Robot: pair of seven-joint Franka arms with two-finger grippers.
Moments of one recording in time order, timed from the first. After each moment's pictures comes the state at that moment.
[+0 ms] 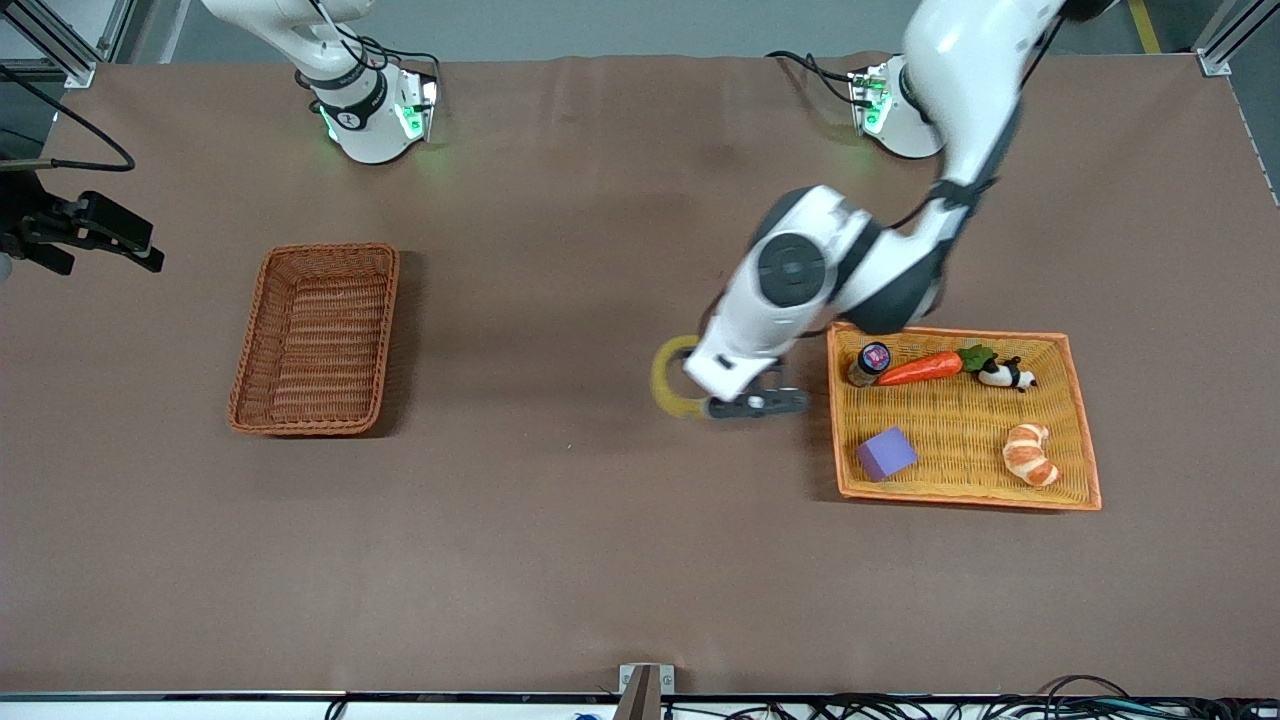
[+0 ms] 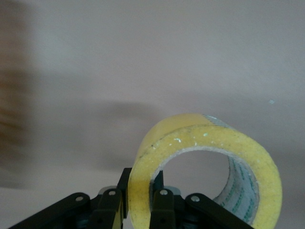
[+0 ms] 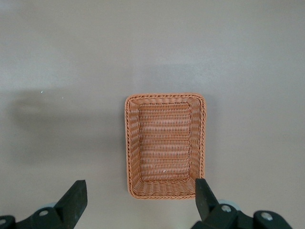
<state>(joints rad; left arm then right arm) -0.45 0.66 -0.30 -1.46 0.07 2.12 -0.87 0.03 0.03 -0.03 -1.46 0.04 1.48 0.00</state>
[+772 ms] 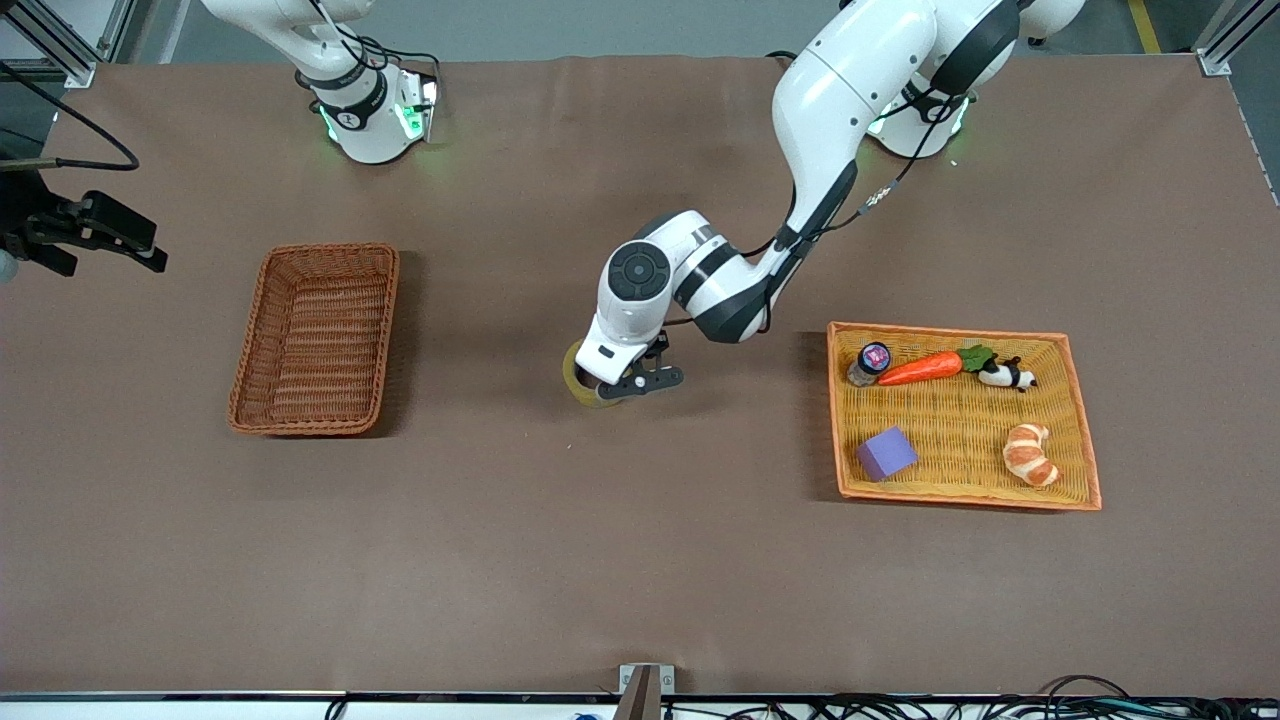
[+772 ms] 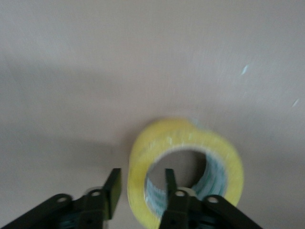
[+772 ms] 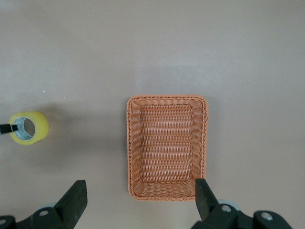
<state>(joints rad) -0.66 0.86 -0.21 -1.31 0.10 2.24 -1.07 0.04 0.03 -0.03 -1.46 0.04 1.49 -0.01</state>
